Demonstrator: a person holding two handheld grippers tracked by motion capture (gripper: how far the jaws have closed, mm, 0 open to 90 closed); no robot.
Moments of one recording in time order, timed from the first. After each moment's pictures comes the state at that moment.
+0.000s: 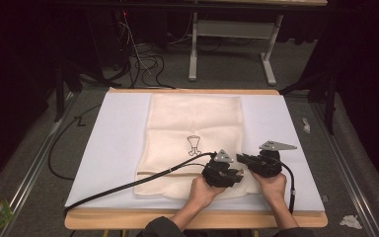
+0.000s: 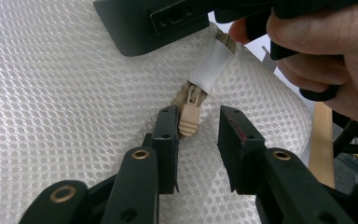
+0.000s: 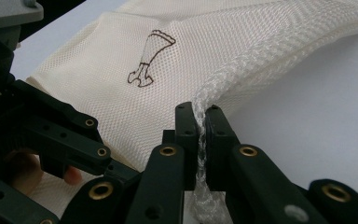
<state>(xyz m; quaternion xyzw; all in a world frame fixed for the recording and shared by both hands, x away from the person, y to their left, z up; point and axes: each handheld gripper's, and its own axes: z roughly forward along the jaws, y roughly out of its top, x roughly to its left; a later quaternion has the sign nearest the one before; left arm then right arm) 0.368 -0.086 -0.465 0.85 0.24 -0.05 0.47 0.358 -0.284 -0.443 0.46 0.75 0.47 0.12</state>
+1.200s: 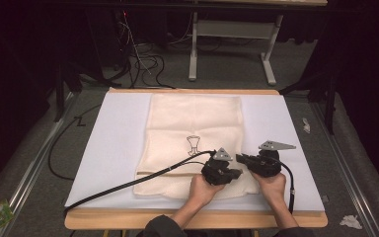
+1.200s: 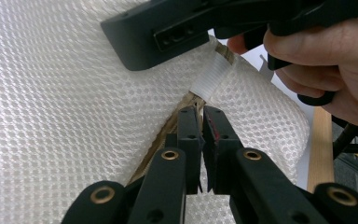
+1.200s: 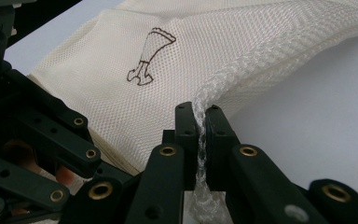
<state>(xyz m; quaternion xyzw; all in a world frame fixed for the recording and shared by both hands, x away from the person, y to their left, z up) 0.372 -0.084 -0.462 0.85 0.24 -0.05 0.47 0.359 -0.283 -0.444 0.46 0.75 0.46 0.11</state>
